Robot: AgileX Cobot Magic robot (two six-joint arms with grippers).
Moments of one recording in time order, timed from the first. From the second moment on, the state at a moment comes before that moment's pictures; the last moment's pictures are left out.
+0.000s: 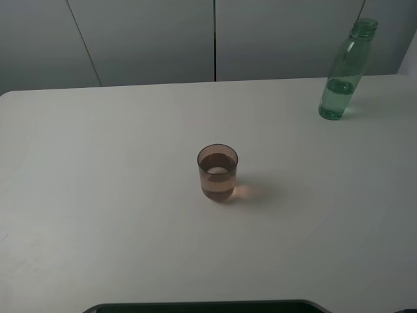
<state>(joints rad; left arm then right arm) -0.07 0.00 -0.51 0.15 1.08 -0.01 -0.09 0.47 -0.70 0.01 1.21 0.02</state>
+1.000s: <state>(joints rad) -0.07 0.00 -0.51 0.15 1.08 -0.01 -0.09 0.00 -0.51 0.01 1.10 0.02</state>
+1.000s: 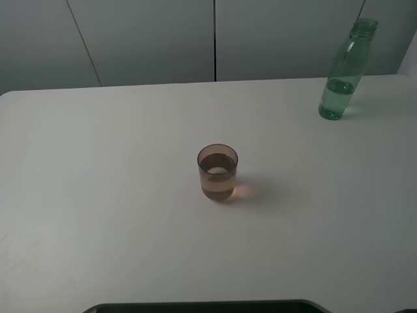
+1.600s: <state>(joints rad) -0.07 0.00 -0.51 0.15 1.08 -0.01 -0.09 0.00 -0.51 0.01 1.10 0.02</state>
